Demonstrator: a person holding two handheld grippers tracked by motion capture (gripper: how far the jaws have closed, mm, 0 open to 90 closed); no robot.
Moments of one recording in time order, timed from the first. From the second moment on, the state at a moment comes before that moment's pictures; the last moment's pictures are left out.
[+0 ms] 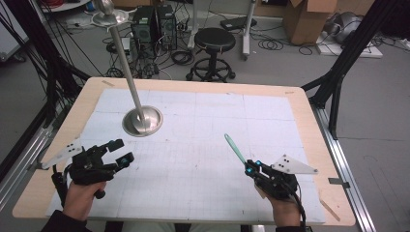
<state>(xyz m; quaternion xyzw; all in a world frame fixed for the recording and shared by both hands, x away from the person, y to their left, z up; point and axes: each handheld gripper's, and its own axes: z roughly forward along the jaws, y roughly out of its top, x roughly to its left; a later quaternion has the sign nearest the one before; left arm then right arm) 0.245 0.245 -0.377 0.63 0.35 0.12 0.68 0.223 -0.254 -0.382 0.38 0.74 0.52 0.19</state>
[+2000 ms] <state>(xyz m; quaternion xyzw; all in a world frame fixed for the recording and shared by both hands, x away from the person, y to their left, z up) 0.267 0.143 -0.324 0.62 0.31 -0.03 0.72 0.212 -0.123 -0.335 0.25 0.73 0.60 0.21</state>
